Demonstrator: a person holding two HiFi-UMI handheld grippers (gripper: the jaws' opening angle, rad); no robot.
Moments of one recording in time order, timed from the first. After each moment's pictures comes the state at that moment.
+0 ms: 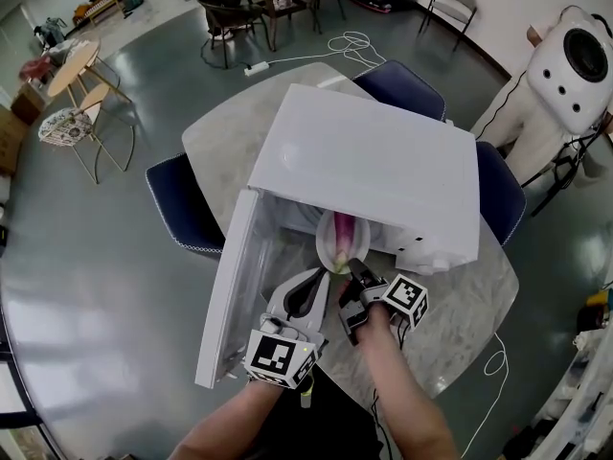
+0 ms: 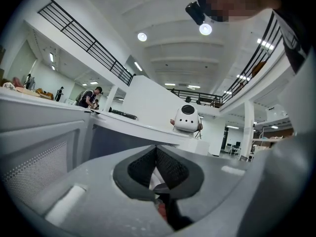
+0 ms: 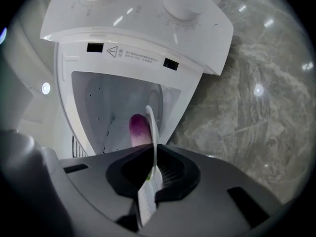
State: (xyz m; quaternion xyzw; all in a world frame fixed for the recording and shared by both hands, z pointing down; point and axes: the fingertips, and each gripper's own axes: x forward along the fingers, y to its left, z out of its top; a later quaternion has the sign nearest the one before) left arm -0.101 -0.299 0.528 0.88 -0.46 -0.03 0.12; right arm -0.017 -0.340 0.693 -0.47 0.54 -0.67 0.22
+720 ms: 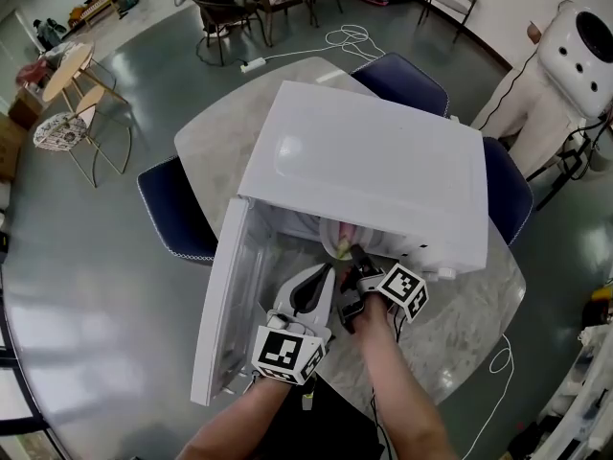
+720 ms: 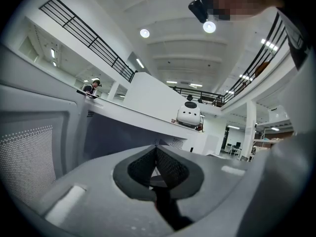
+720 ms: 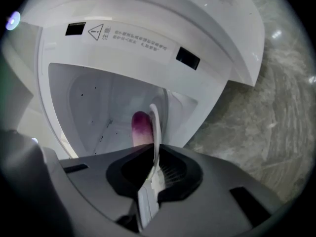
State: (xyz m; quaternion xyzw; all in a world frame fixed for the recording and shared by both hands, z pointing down) left arm -0.086 -0.332 0.557 0.88 -0.46 -0.02 0.14; right arm -0.008 -0.390 0.707 -0.50 0.57 -0.62 0.22
